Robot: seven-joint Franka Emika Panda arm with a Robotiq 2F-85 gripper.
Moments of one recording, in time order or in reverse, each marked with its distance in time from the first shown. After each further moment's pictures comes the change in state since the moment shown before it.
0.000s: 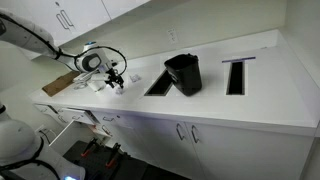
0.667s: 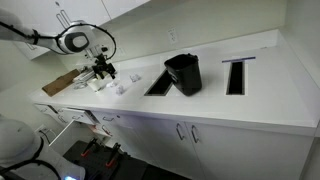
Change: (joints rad) arm -0.011 -0.274 -0.063 -0.005 -0.067 -0.371 0.032
